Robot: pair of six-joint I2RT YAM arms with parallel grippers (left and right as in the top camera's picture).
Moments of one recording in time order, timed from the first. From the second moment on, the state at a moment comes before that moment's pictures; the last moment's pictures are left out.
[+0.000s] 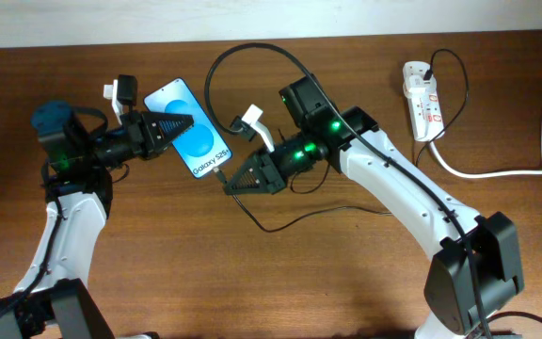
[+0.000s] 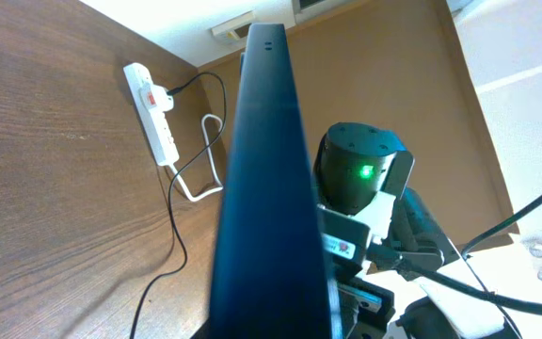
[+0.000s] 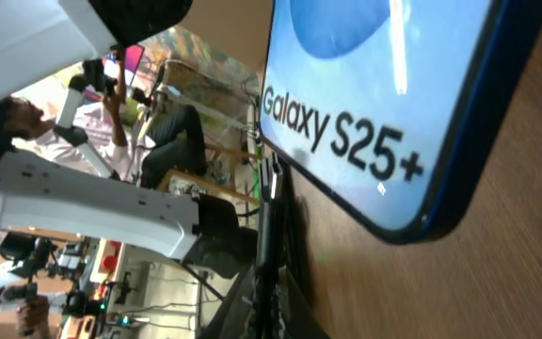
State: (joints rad) left arm 0.22 1.54 0.94 0.40 1.42 -0.99; right arm 0.53 1.83 1.53 -0.77 -1.20 -0.04
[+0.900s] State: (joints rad) left arm 0.22 1.54 0.94 0.40 1.44 -1.06; right arm 0.53 1.83 1.53 -0.81 -1.26 0.13
